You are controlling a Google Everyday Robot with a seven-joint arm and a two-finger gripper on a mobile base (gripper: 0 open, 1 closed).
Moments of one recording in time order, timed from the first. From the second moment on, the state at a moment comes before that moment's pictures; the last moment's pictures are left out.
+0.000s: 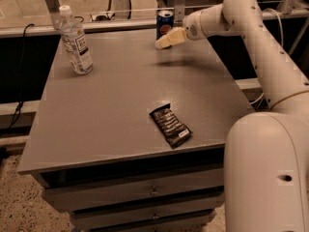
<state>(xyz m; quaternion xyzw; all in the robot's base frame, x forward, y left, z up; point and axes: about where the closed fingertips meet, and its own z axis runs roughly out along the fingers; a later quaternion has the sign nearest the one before) 0.845 -0.093 0.893 -0.39 0.76 0.20 0.48</state>
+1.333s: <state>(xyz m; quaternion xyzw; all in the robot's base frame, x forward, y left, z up) 0.881 -0.055 0.892 -0.39 0.72 0.23 0.52</state>
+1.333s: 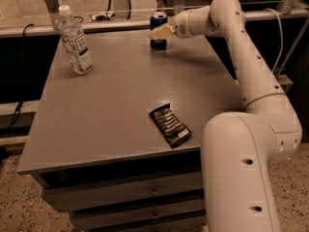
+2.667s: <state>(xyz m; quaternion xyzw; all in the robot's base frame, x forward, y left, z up) 0.738 -0.035 0.927 -0.45 0.64 0.45 0.43</state>
